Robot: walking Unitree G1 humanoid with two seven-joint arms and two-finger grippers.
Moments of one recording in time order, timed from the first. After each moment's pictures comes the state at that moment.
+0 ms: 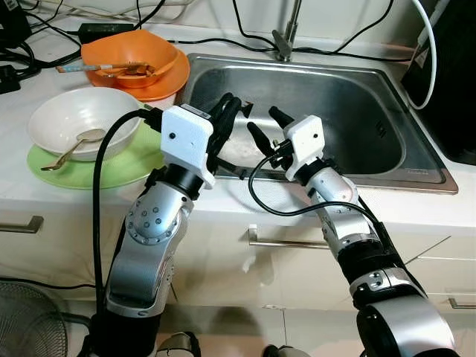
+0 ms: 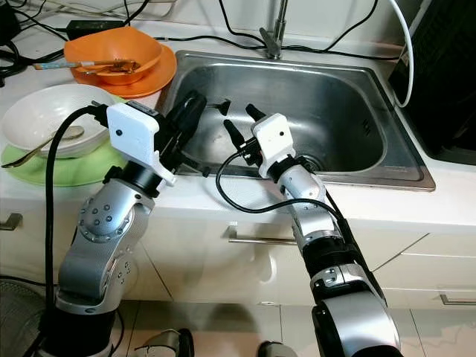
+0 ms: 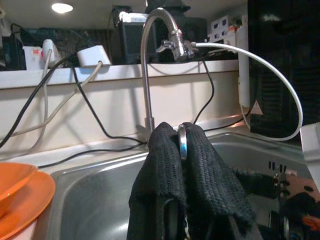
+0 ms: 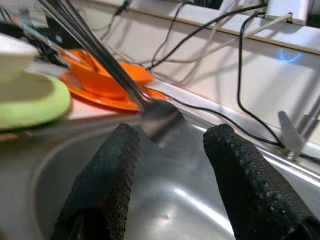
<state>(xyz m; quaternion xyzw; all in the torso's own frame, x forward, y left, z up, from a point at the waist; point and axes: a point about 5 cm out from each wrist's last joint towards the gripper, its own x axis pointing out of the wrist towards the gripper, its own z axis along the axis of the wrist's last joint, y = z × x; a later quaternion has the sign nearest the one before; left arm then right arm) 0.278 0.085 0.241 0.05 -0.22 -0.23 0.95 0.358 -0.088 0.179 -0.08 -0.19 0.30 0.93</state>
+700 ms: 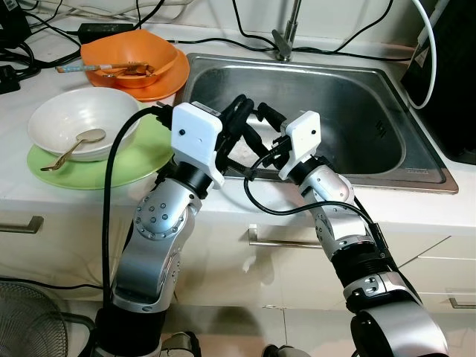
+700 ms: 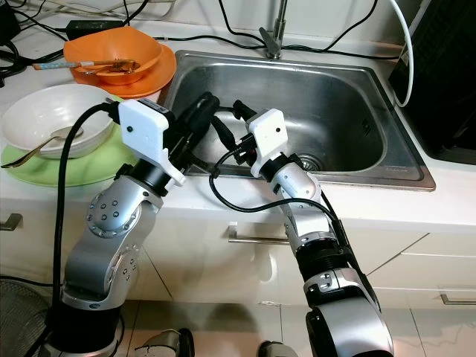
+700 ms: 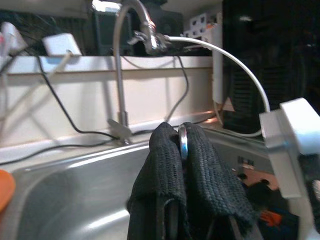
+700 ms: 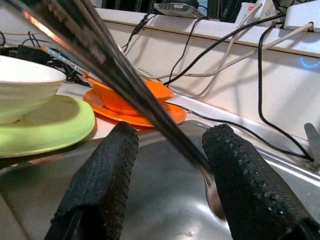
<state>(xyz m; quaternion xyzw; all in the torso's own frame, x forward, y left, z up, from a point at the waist) 0.277 0.070 0.237 0.03 -0.20 -0.28 0.94 0.353 -0.077 0.187 -0.05 -0.19 0.32 0.92</state>
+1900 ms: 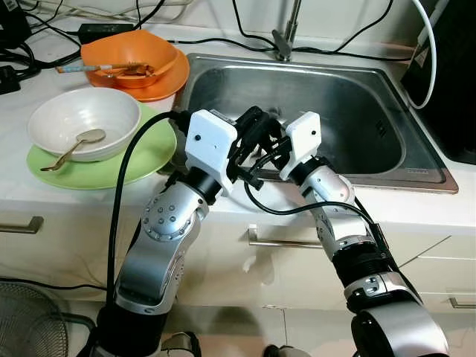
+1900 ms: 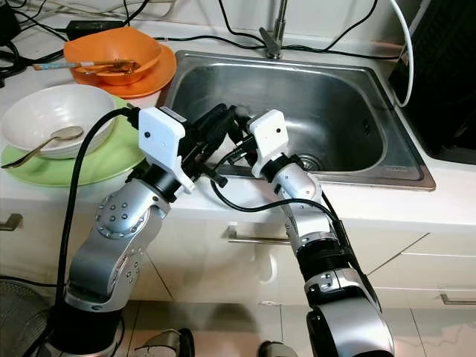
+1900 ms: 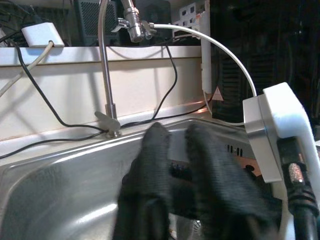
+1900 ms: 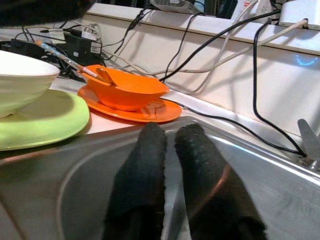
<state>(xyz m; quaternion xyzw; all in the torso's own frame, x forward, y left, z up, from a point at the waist) 0.278 0.067 0.232 0.04 -0.18 -0.29 0.94 0.355 -0.080 0.185 -0.06 -0.19 0.31 0.93</state>
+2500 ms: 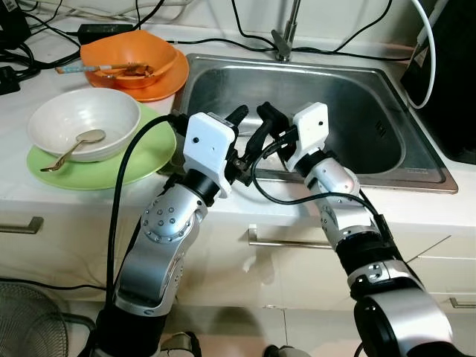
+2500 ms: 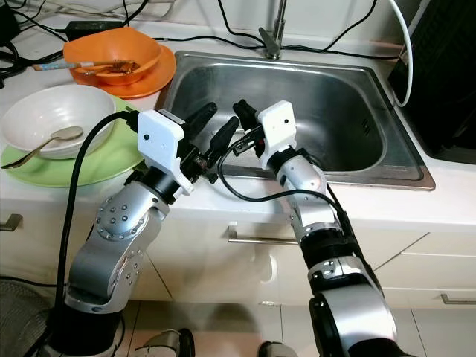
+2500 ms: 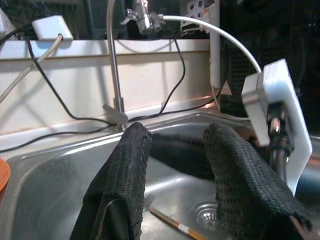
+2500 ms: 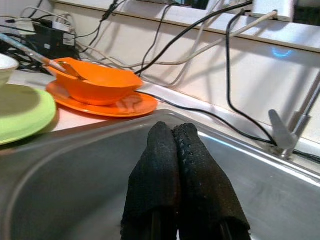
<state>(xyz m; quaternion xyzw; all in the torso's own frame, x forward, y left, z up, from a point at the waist) 0.278 0.071 0.227 0.04 -0.17 -0.28 0.94 0.369 -0.093 0.191 -0.06 -0.18 0.27 0.94</state>
